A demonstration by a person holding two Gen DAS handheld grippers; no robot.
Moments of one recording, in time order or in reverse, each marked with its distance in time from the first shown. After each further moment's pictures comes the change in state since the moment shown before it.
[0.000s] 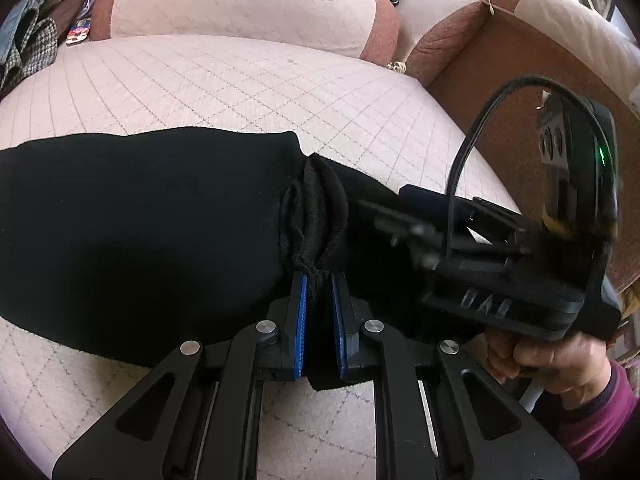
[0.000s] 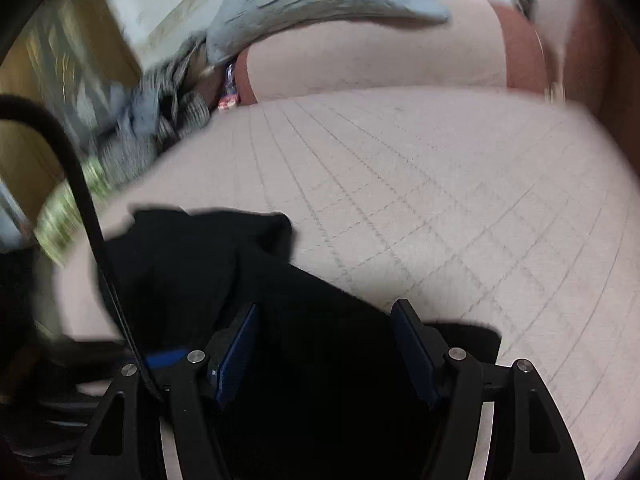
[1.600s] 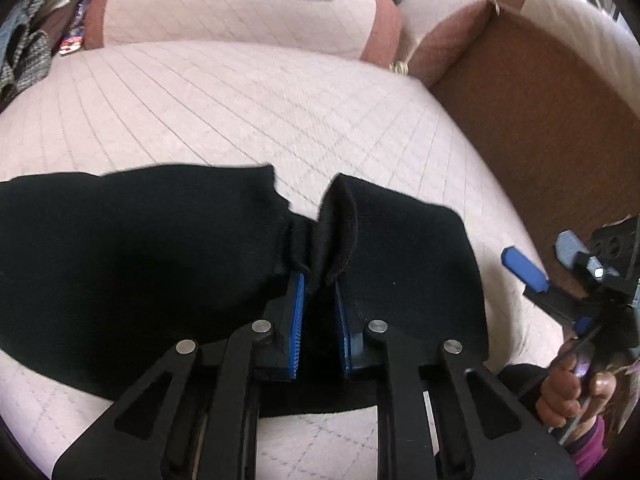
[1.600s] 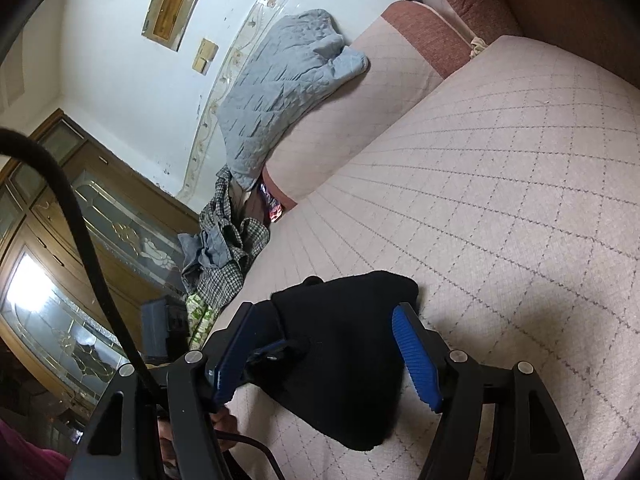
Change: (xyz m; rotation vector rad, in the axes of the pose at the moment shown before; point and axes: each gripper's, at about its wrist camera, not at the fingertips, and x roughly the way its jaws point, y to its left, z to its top) left arm -0.001 -0.015 0.024 0.009 0.000 0.036; right arm -0.093 -0.109 -0.065 0.562 -0.280 0.442
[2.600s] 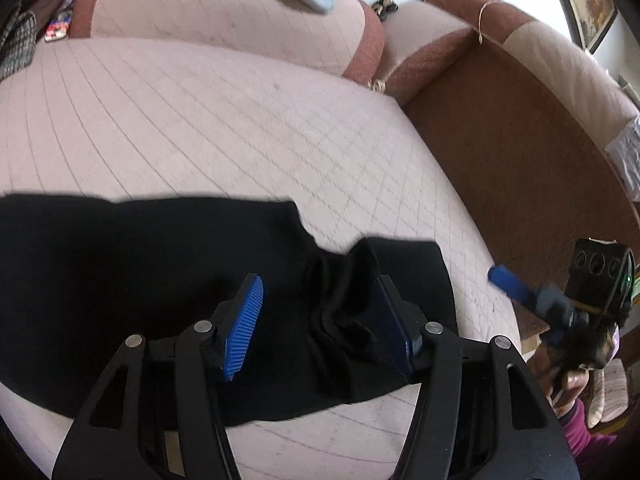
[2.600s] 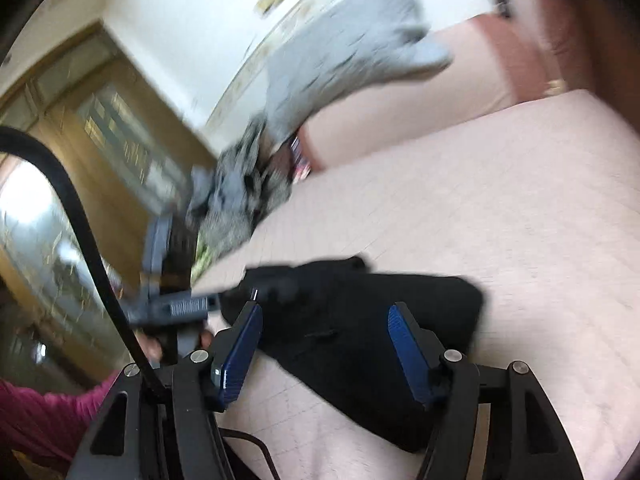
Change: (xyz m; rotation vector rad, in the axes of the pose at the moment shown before) left arm -0.013 0.025 0.029 -0.031 0.042 -0.185; right arm 0.011 0.045 0.001 -0.235 0.077 -0.027
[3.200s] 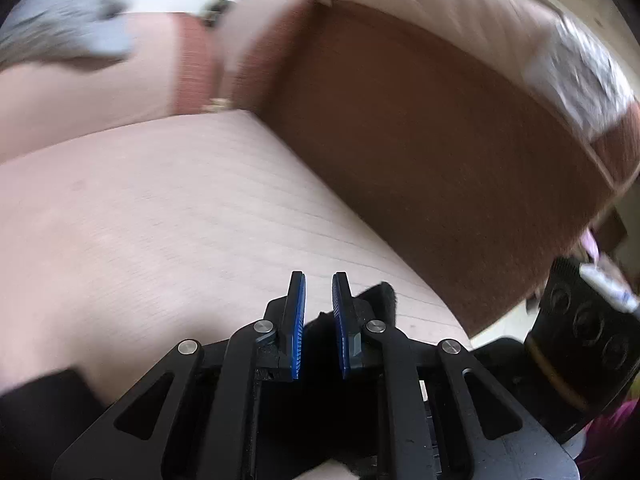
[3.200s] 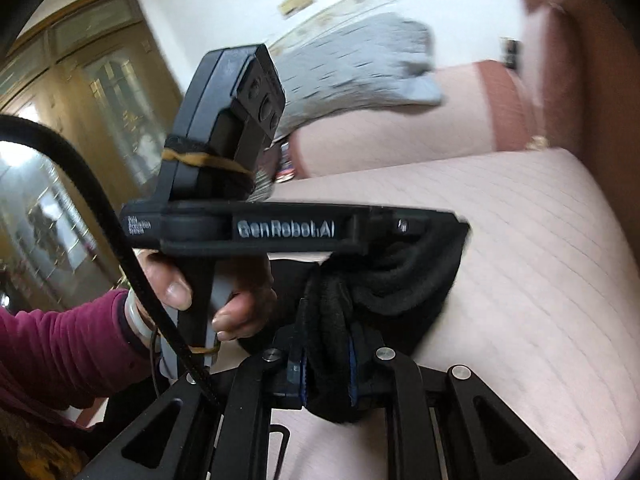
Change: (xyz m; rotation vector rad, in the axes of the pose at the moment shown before) left arm 0.034 -0.133 0.065 0.324 -0.017 -0.209; right arm -0.021 0.046 0.010 -0.270 0.084 -0.079
